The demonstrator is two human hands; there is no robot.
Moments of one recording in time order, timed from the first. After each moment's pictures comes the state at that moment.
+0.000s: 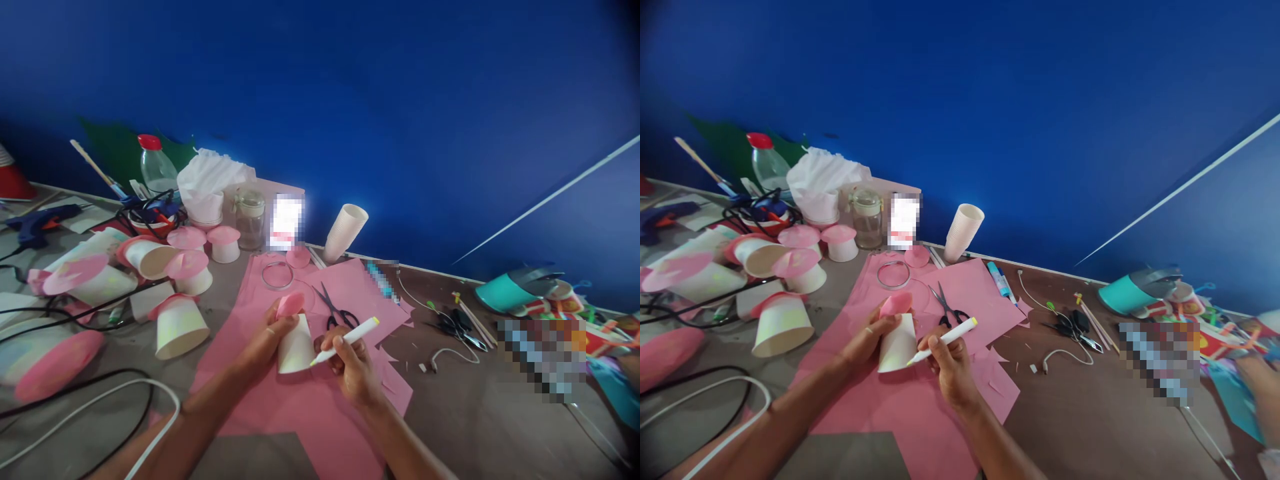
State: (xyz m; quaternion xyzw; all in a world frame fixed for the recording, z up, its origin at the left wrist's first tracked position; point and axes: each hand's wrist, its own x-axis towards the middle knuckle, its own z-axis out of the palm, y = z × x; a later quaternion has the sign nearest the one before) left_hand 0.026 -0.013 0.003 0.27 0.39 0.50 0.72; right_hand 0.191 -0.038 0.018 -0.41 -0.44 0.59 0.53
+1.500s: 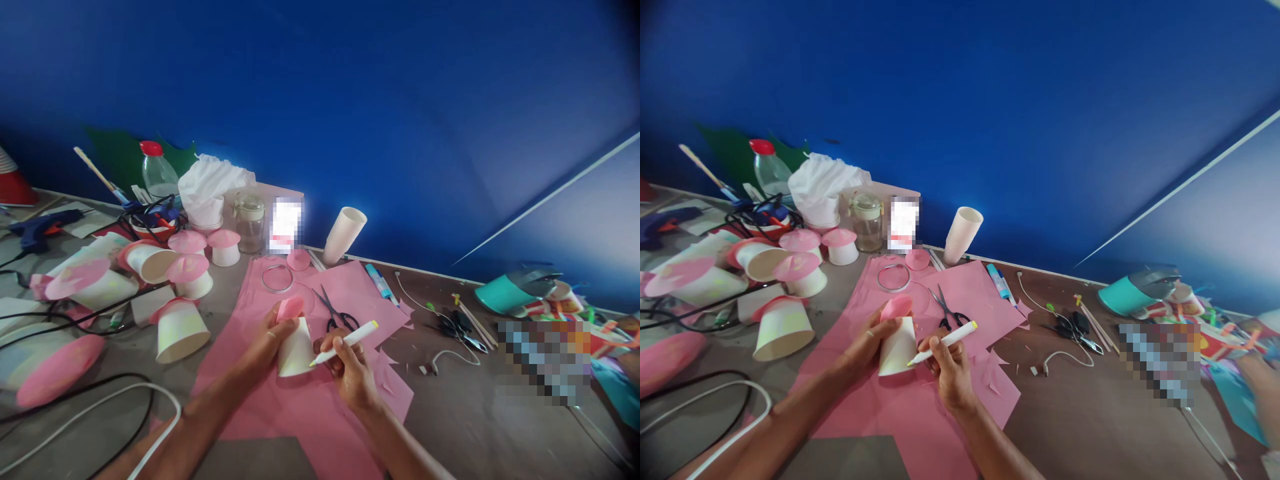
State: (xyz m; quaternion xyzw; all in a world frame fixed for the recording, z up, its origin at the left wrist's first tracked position) left_hand 0.027 -0.013 0.006 0.28 0.40 0.51 0.71; right_hand 0.184 -0.038 0.018 -0.41 -0.40 0.61 0.55
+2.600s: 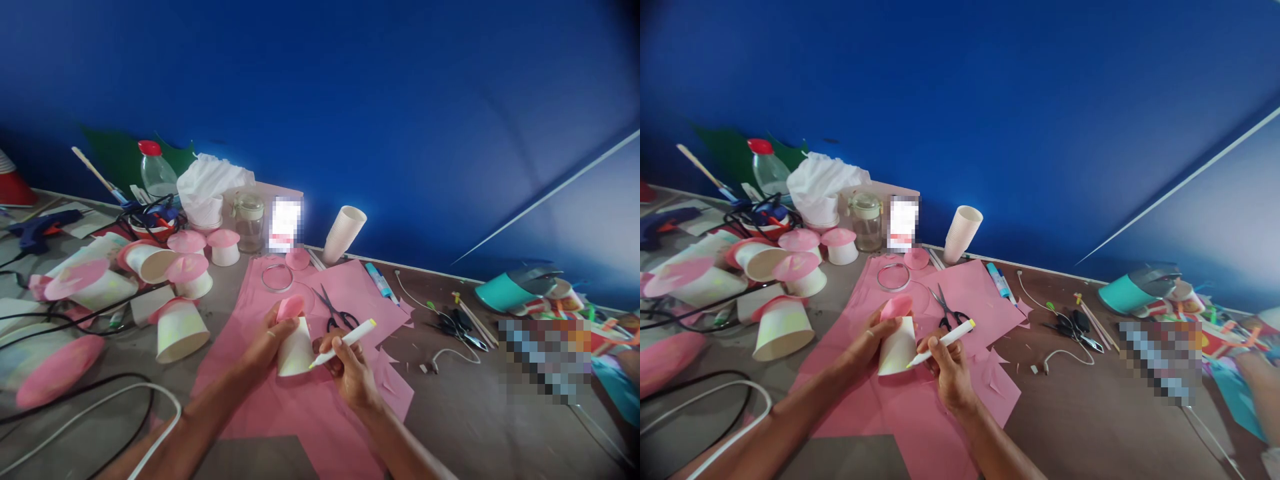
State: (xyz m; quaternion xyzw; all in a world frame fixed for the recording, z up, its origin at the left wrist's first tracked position) left_hand 0.028 -0.012 0.005 0.27 0.40 0.51 0.71; right_hand 0.184 -0.039 0.021 -0.40 -0.40 0.62 0.55
